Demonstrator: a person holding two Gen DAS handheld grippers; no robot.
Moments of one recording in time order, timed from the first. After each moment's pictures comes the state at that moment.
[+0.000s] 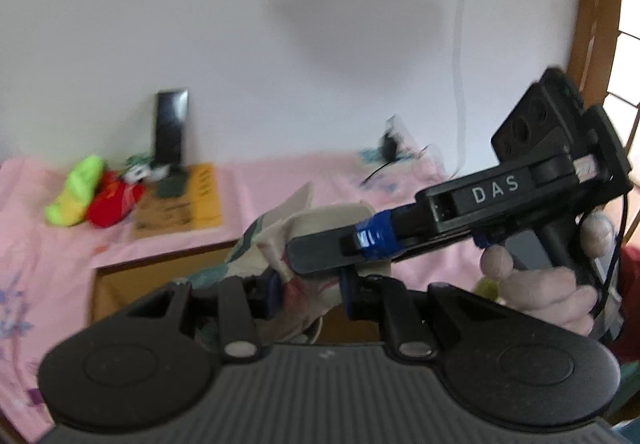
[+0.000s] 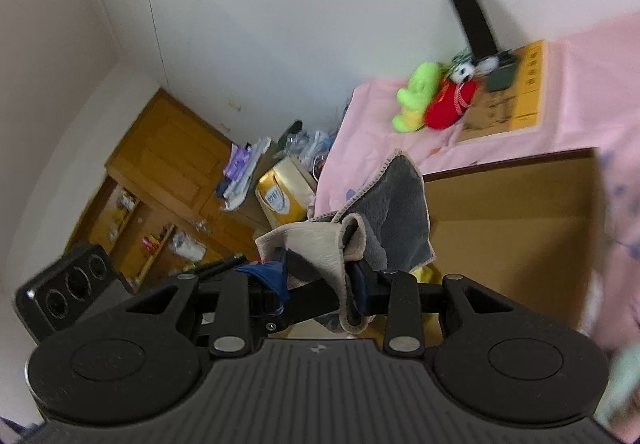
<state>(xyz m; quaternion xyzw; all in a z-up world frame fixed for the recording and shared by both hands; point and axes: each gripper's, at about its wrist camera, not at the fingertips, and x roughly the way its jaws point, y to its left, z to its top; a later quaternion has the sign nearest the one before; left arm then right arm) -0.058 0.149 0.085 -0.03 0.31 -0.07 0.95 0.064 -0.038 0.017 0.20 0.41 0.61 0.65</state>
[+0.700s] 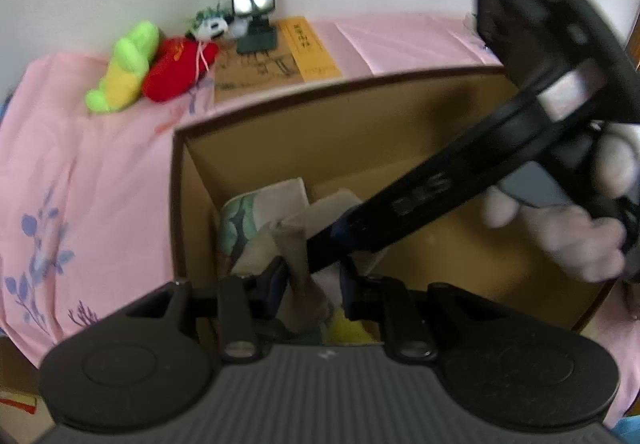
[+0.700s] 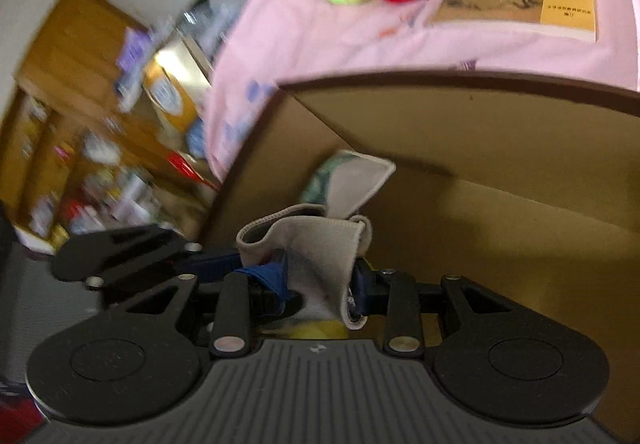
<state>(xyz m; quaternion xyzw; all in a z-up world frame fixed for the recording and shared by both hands) -0.011 0.261 -0.040 0.00 0.47 -0.01 0.88 0.100 0.143 -0.083 0.01 0.53 0.56 0.64</state>
